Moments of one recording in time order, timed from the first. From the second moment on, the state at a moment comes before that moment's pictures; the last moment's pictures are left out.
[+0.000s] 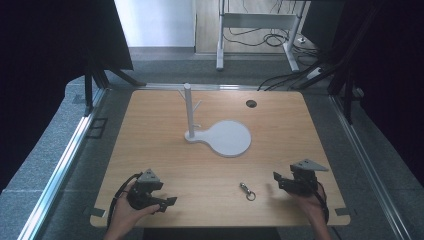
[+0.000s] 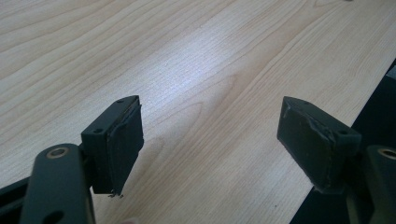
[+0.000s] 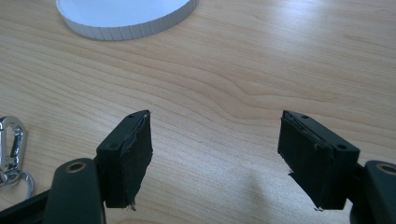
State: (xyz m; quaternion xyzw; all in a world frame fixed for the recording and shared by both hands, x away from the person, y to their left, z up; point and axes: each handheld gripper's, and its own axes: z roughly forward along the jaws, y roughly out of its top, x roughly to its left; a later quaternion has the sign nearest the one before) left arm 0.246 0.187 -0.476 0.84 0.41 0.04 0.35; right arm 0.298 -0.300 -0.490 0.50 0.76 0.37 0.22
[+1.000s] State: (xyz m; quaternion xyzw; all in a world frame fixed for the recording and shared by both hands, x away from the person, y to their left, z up) left arm 0.246 0.189 -0.476 0.84 0.41 0.04 0.34; right arm 0.304 -0.292 -0.470 0.46 0.79 0.37 0.18
